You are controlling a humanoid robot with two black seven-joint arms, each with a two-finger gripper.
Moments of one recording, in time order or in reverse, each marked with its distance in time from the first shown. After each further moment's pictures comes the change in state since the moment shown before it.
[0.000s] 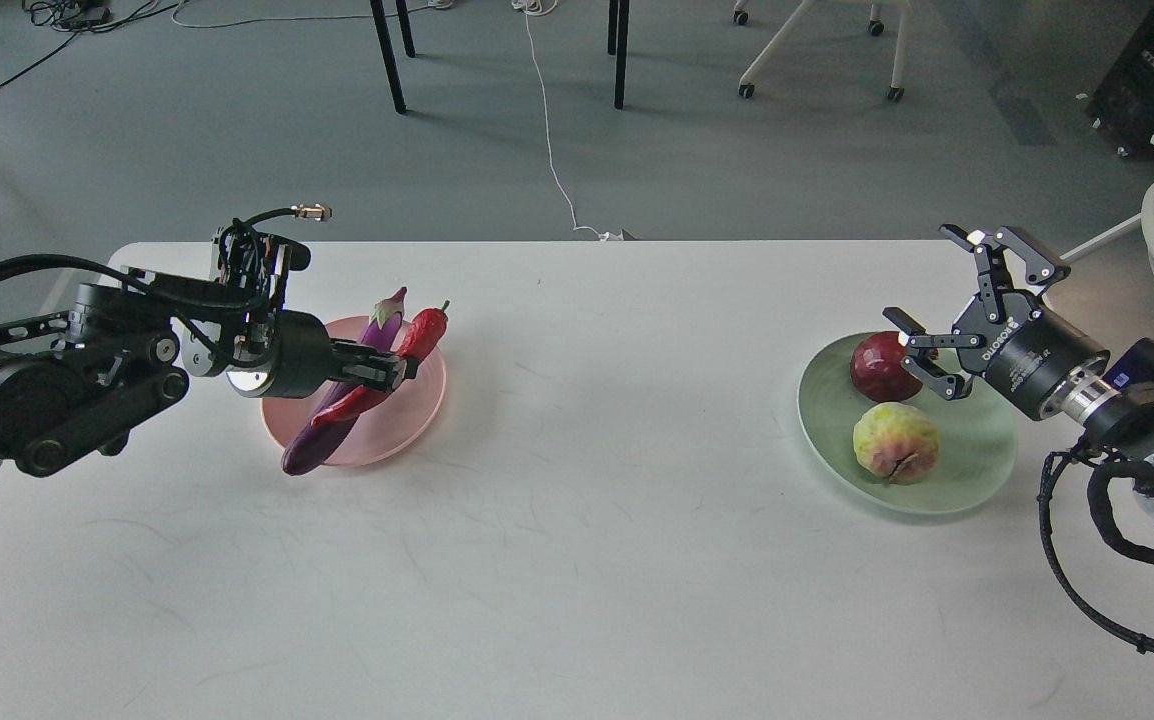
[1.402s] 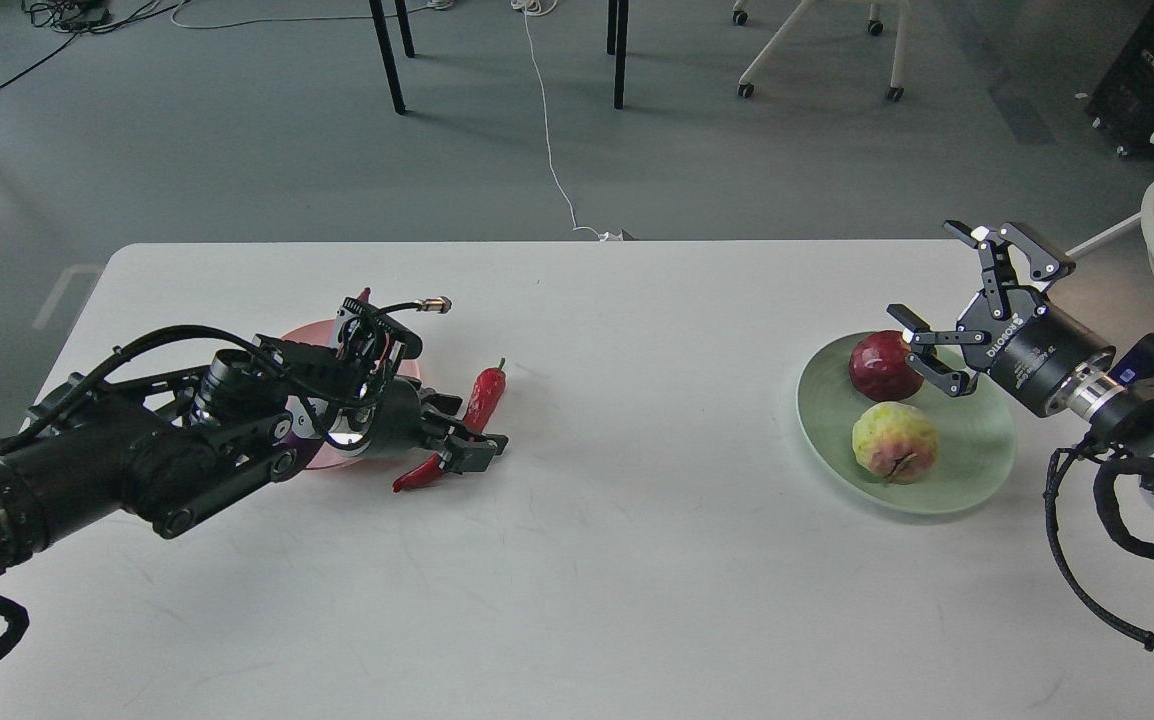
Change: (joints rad) left arm 0.097 -0.241 -0.008 0.148 0.342 0.138 -0.102; right arm 0.009 -0.013 -0.011 0.006 0.000 0.000 0.000
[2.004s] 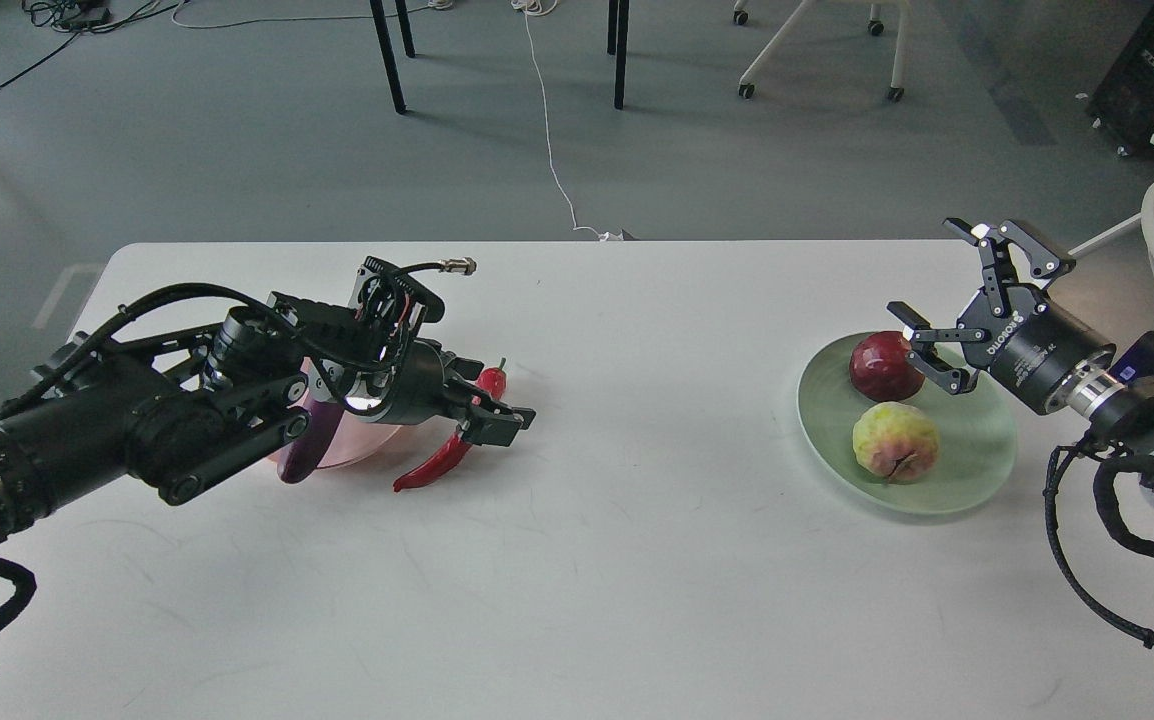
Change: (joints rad) left arm -0.047 0.000 -0.006 -0.037 -0.004 -0.011 -0.008; right arm 0.007 0.000 0.000 -0.004 0.000 0.000 0.000
